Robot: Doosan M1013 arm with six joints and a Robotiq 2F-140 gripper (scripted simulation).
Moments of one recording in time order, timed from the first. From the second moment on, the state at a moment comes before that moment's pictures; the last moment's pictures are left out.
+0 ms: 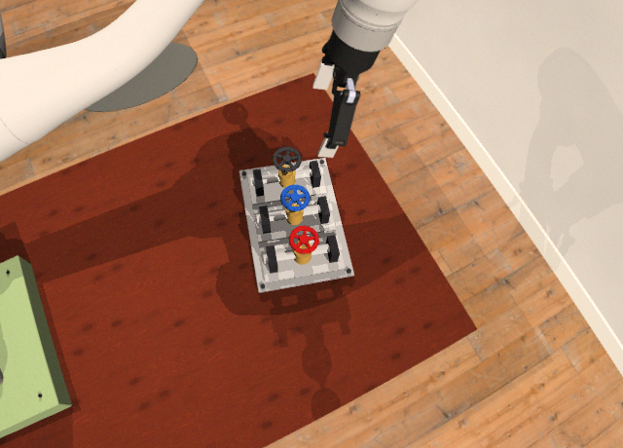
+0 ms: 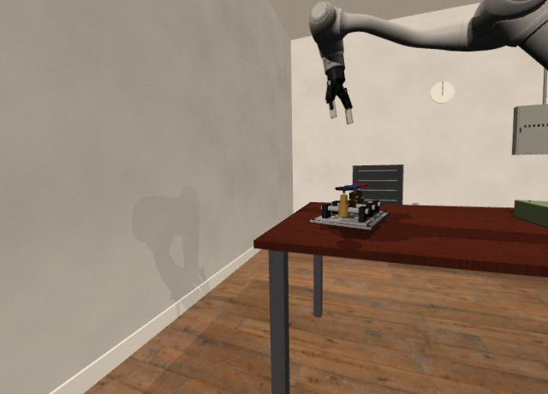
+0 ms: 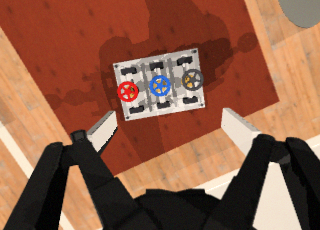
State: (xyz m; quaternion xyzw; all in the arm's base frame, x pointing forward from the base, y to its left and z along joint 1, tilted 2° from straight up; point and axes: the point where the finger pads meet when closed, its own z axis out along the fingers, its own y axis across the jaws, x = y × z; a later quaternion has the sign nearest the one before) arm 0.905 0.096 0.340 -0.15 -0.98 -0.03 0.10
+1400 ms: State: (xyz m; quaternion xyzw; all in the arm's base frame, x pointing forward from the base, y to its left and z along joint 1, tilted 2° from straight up) arm 0.880 0.190 0.157 0.36 -0.93 -0.02 0.04
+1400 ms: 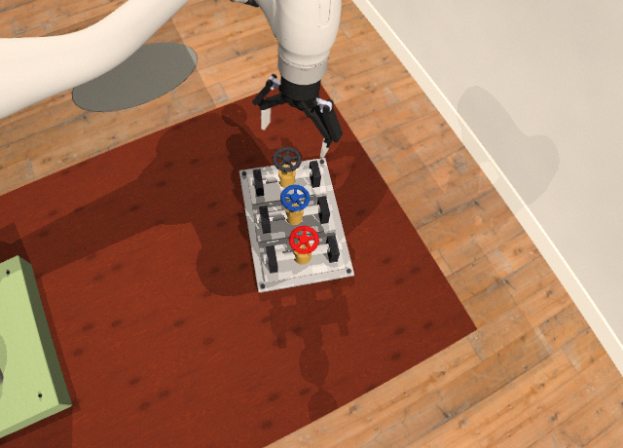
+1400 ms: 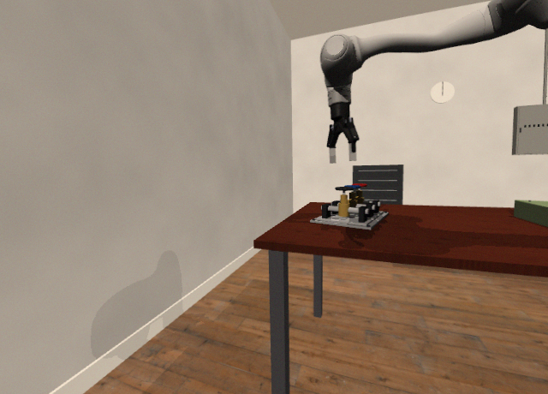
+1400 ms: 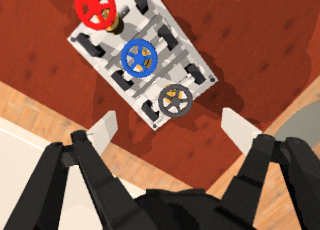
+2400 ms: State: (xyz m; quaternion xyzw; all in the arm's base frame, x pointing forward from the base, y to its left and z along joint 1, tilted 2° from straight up) arm 0.867 0.207 0.118 0.47 -0.88 -0.01 0.02
